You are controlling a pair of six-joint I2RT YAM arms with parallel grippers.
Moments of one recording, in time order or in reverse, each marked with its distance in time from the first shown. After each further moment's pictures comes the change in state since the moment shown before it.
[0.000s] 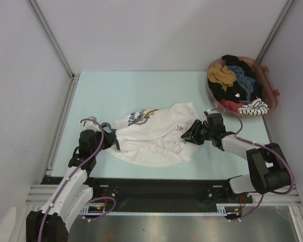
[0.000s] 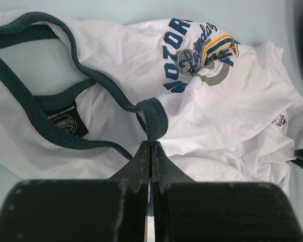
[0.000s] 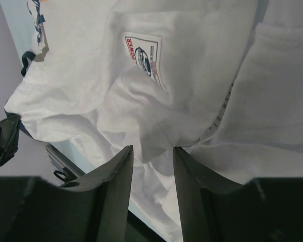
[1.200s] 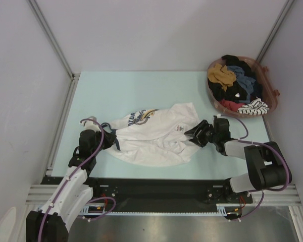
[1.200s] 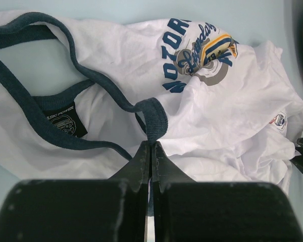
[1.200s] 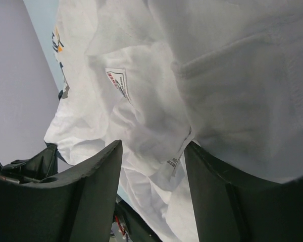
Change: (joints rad) left arm 0.000 0.002 0.000 0.004 0.005 0.000; right arm -0.103 0.051 -0.142 0.296 -0.005 0.221
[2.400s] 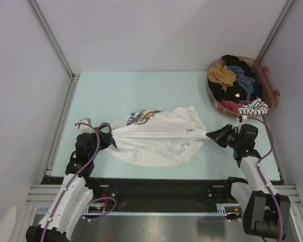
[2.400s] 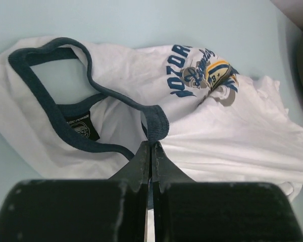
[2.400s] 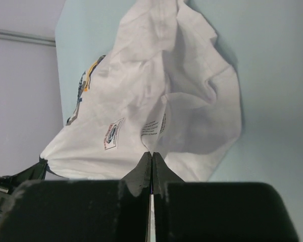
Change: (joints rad) left arm 0.000 -0.141 0.001 -0.071 -0.083 -0.002; right arm -0.345 -0.521 -0.060 -0.340 -0.152 -0.288
